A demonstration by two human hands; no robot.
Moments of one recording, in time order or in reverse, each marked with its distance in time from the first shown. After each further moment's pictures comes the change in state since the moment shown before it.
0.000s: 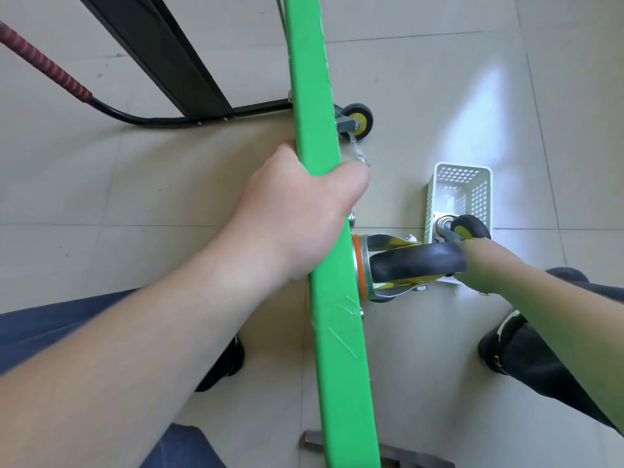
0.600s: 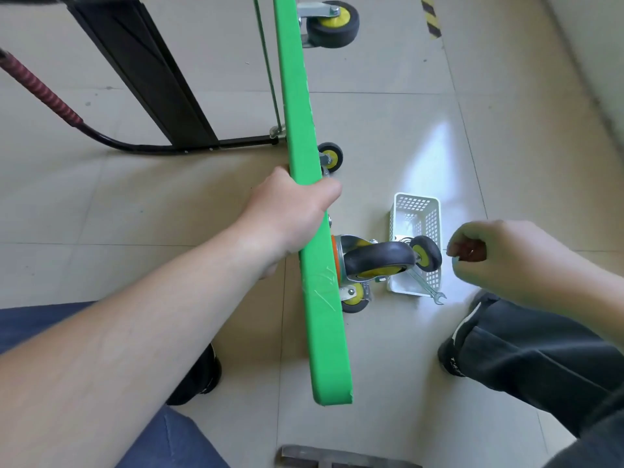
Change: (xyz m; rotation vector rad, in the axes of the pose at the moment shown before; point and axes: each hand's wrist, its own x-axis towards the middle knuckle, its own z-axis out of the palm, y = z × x) left_hand -0.011 0.008 -0.001 -0.072 -0.002 -0.092; right_hand -0.201 -0.022 -0.109 0.305 0.391 -0.063
